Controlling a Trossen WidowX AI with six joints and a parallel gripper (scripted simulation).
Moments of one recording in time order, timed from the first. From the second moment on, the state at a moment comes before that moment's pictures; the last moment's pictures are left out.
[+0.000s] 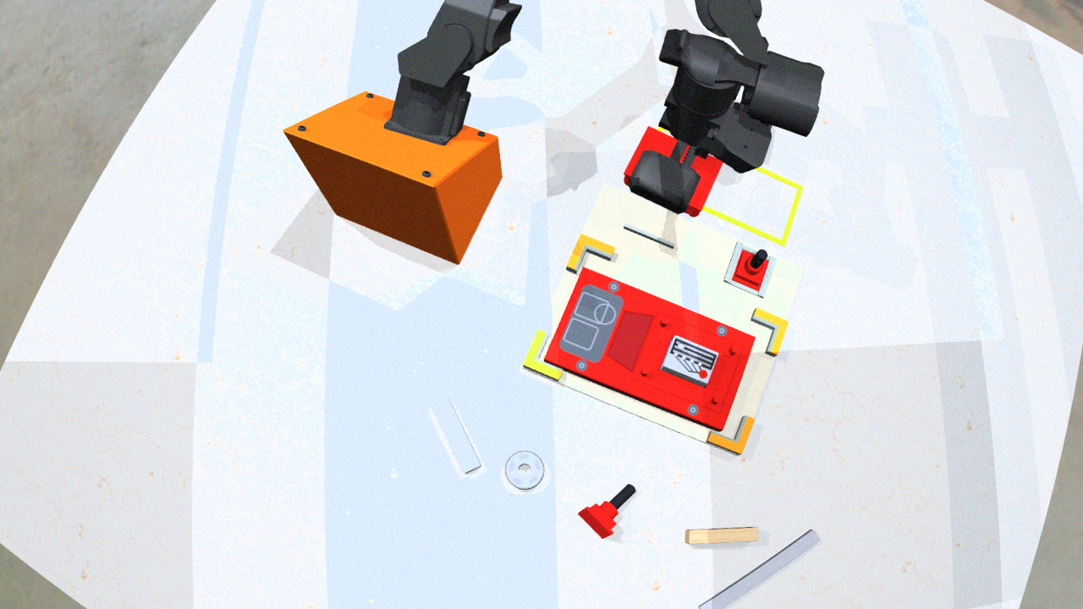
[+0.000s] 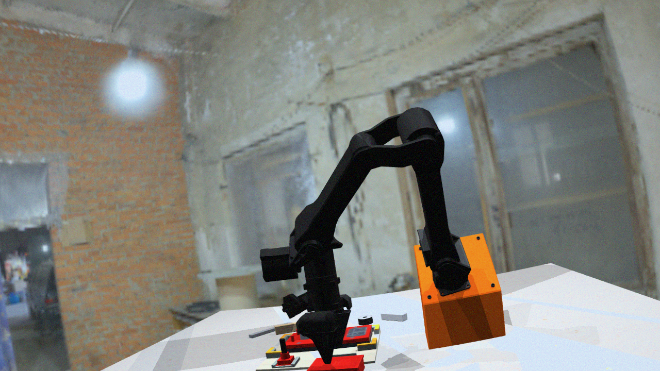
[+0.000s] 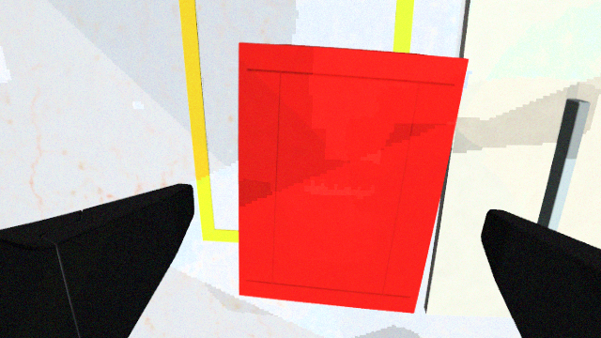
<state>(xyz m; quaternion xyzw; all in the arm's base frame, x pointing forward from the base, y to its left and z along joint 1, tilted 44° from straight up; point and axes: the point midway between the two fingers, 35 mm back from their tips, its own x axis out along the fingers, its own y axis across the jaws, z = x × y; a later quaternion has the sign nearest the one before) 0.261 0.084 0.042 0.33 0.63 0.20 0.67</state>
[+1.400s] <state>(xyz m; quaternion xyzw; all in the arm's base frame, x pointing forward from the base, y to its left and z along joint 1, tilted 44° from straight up) 0.263 0.100 0.028 0.33 0.63 0.20 0.67</state>
